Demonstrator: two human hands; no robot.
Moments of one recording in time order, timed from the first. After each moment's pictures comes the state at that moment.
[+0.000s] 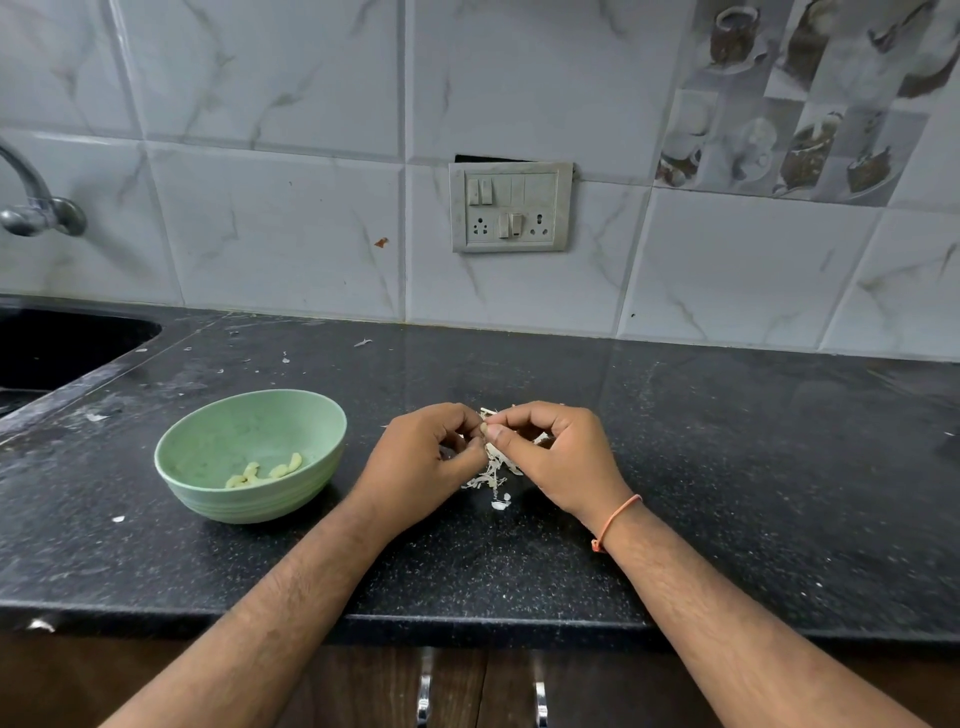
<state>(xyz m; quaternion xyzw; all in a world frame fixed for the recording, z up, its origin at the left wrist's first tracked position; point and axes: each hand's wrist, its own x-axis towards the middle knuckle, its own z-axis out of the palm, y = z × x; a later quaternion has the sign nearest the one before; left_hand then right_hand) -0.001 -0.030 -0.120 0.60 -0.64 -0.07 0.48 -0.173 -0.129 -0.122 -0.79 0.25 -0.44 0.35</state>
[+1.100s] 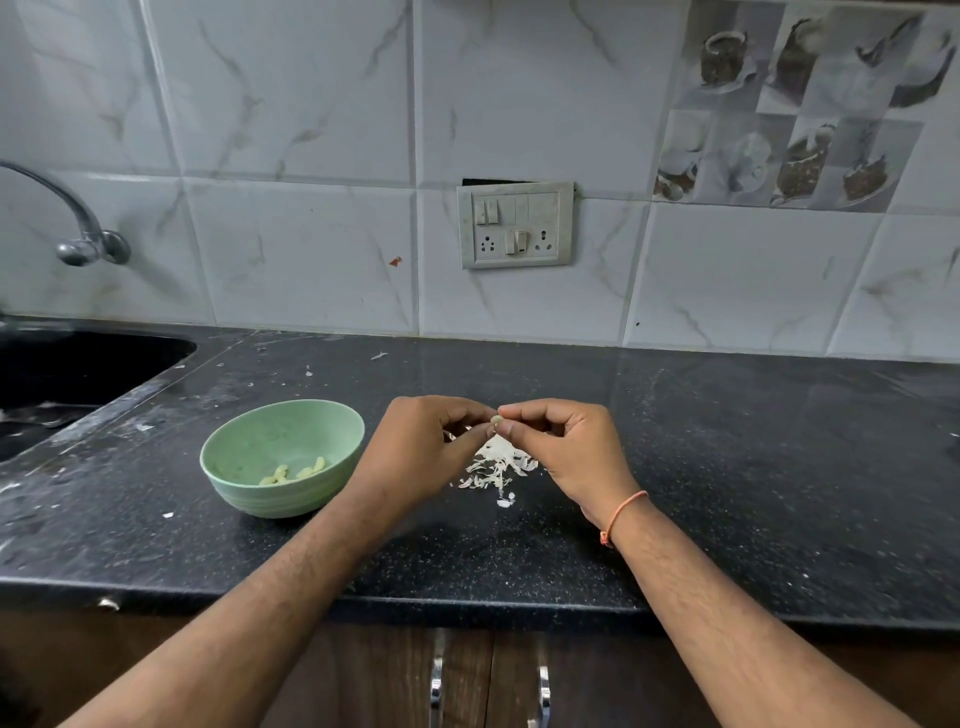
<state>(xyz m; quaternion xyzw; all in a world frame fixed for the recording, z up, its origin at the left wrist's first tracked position) -0.005 -0.008 -0.086 0.61 -0.64 -0.01 0.47 -0.180 -0.115 -0.104 -0.74 0.24 -0.47 0.42</state>
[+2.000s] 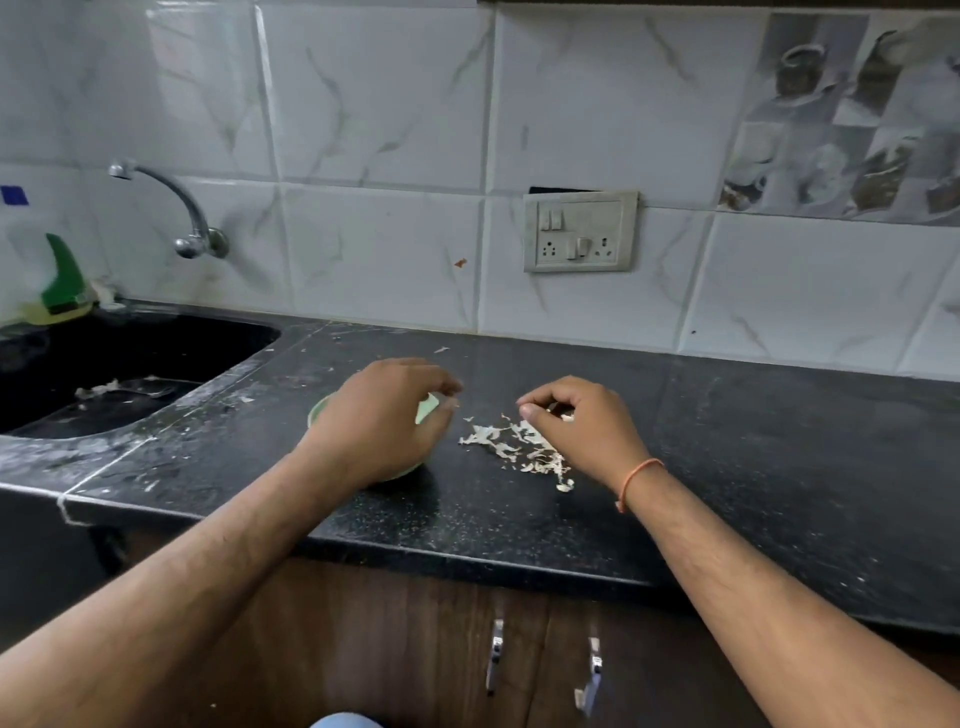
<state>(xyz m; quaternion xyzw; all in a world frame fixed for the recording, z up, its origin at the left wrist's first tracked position) 0.051 0.088 -0.041 0.70 -0.64 0.15 0.29 -0.144 -0.090 -0.078 -0.84 0.30 -0.37 0.24</state>
